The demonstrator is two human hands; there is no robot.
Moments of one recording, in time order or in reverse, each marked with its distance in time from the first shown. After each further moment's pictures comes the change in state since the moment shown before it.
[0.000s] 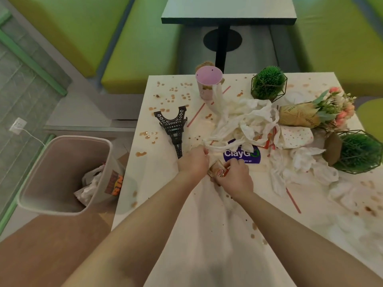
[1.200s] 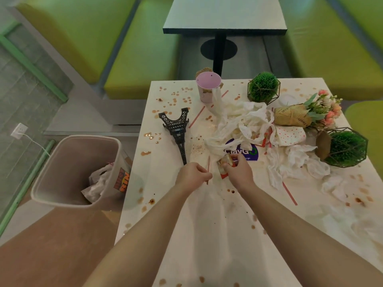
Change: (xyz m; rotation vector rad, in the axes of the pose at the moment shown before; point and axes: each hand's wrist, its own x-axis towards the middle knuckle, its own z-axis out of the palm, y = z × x) left_hand -0.053 -0.020 -0.004 -0.440 -0.213 -0.163; right_hand -0.018 -0.009 -0.024 0.597 0.022 0.135
